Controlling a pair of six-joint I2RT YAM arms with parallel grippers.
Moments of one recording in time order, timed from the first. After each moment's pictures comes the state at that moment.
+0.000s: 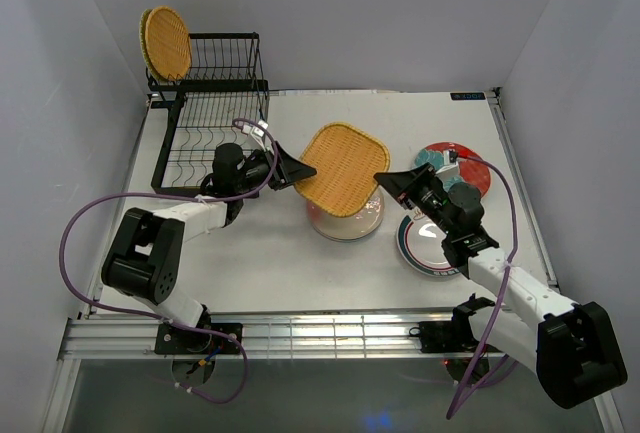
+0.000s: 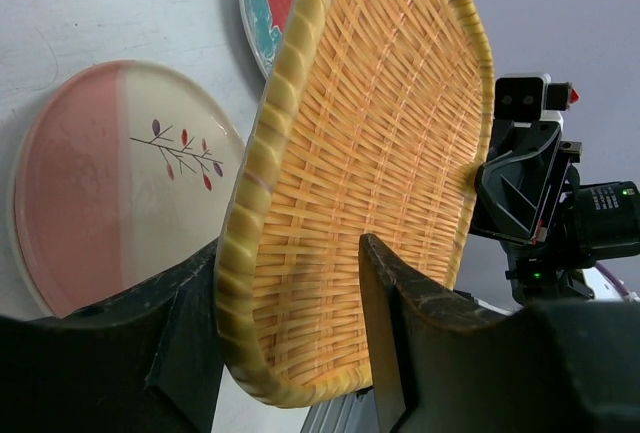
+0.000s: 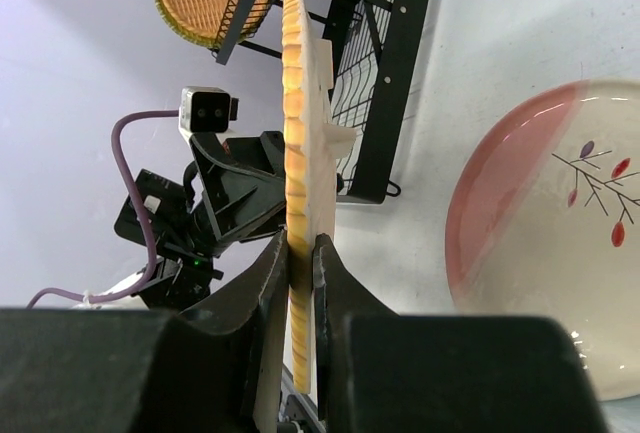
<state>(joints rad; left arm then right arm) -0.32 1.58 0.74 0.67 0.72 -0.94 0.39 0.99 0.42 0.58 -0.27 1.13</state>
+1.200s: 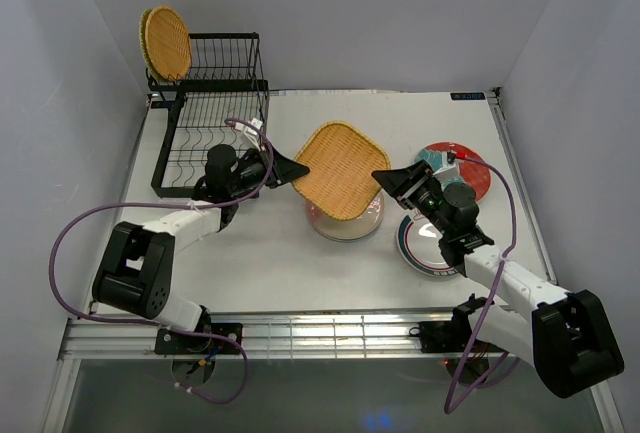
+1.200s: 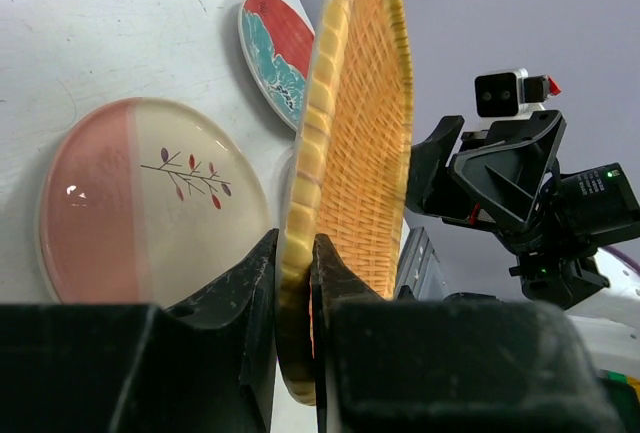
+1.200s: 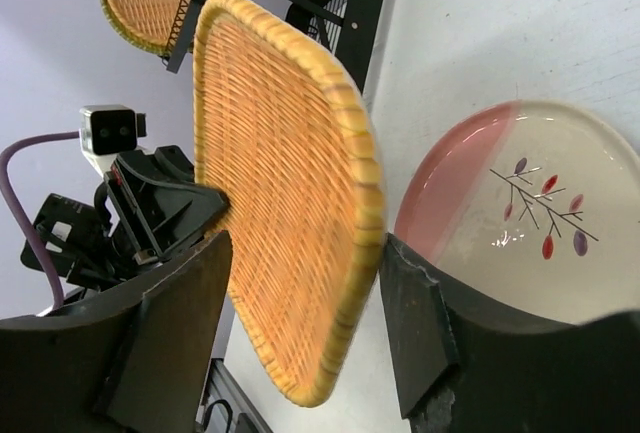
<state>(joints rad) -0.32 1.49 0.72 0.67 0.69 -0.86 0.39 1.05 0.40 0.60 -0.21 1.04</state>
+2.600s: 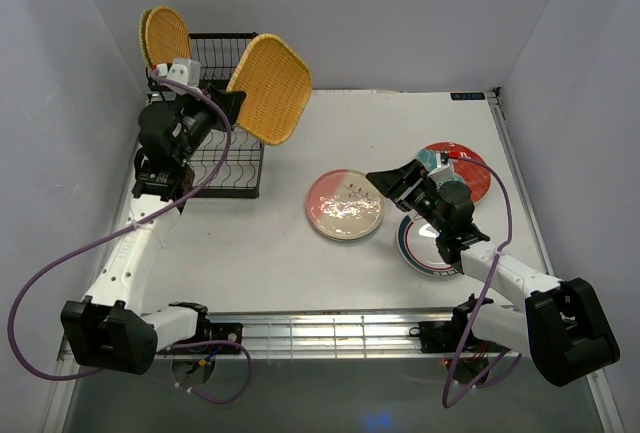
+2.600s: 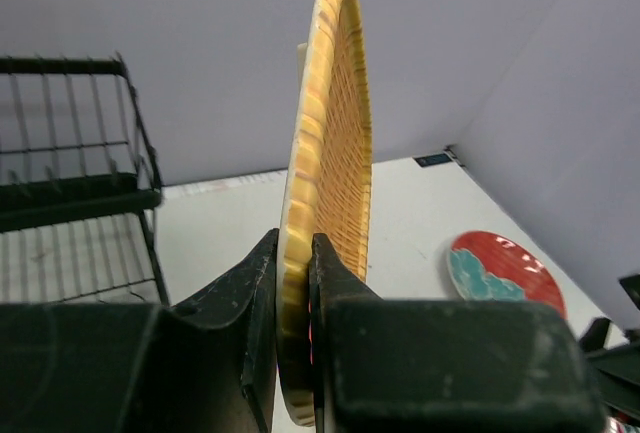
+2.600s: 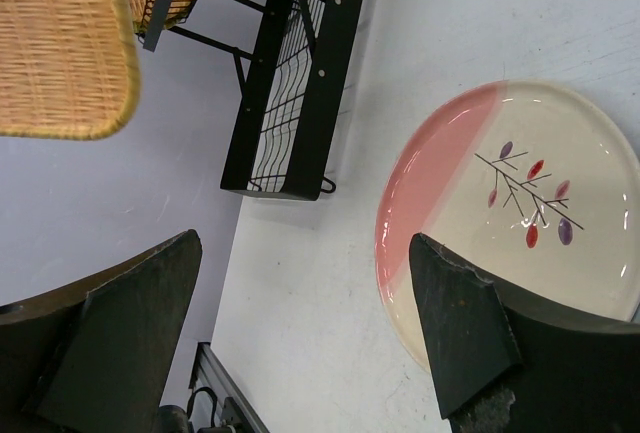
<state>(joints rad) -0.15 1.18 1.10 0.21 0.34 -0.32 0.39 1.11 0.40 0.63 -0.24 1.01</state>
